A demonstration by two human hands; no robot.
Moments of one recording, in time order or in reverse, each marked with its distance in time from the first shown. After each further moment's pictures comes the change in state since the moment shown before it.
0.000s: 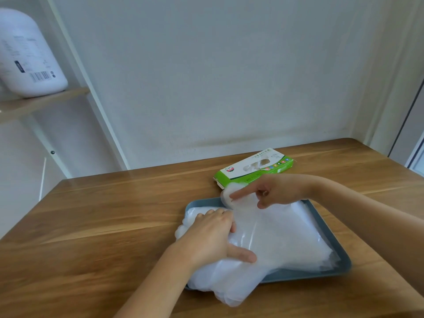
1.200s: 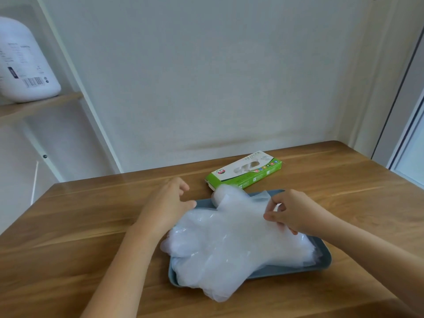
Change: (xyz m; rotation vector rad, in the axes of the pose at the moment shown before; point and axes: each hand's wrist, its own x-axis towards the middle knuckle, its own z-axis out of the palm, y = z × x) left_hand 0.003 -0.044 -0.038 -0.242 0.429 -0.337; right_hand -0.060 -0.003 0.048 0.089 0.423 0.393
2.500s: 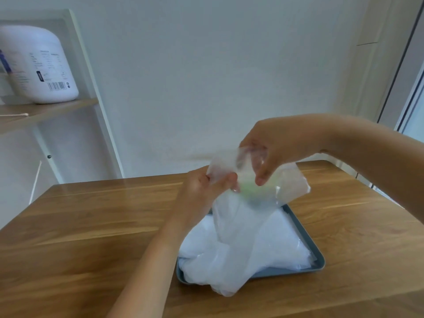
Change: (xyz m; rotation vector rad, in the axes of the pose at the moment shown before) left_hand -0.038 0.057 -0.023 -0.988 -0.084 0.336; right_hand -0.042 -0.159 -0.112 -0.501 -0.114 -0.345
